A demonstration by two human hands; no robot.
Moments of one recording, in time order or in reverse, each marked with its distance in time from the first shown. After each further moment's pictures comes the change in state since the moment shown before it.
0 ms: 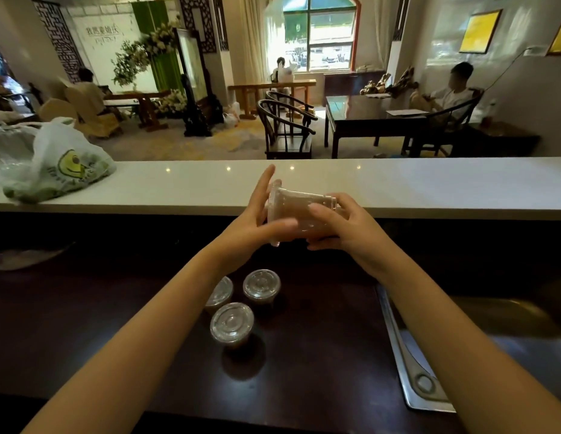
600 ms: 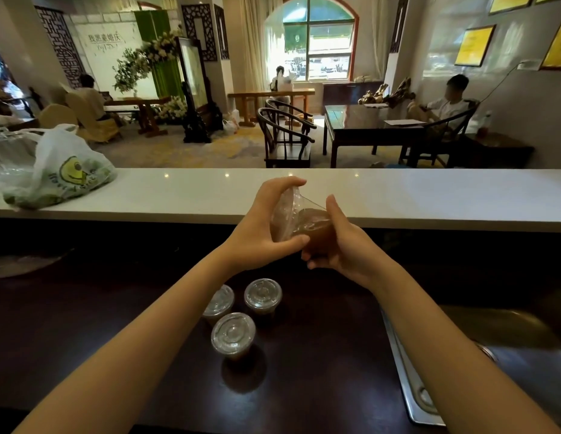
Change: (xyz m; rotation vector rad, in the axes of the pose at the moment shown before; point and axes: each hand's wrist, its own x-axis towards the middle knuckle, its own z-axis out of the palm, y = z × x) left_hand 0.007 0.013 -0.004 0.526 0.056 0.410; right_hand 0.011 0.000 0.014 0.195 -0.077 0.199
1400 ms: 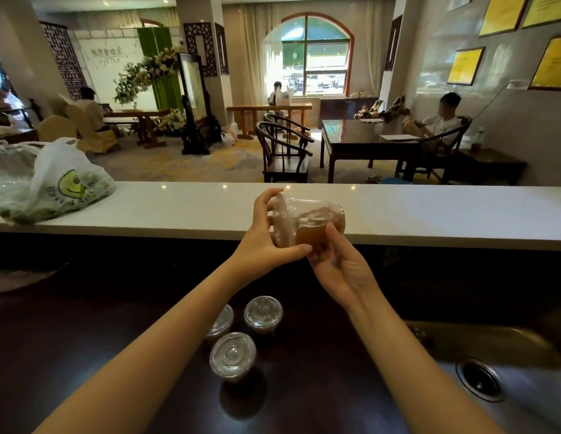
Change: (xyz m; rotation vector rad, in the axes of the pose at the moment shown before) left_hand 0.008 -0.021 0.005 -0.304 0.094 -0.256; right_hand 0.027 0.025 0.002 0.770 -0.069 -0.228
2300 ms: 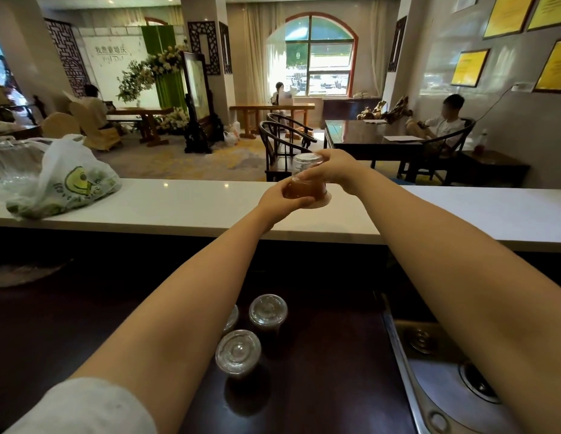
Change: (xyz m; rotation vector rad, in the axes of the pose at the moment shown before) left_hand 0.117 -0.049 -0.014 0.029 0.017 -0.347; right_hand 0.133 -0.080 0.056 -1.480 0.135 0.032
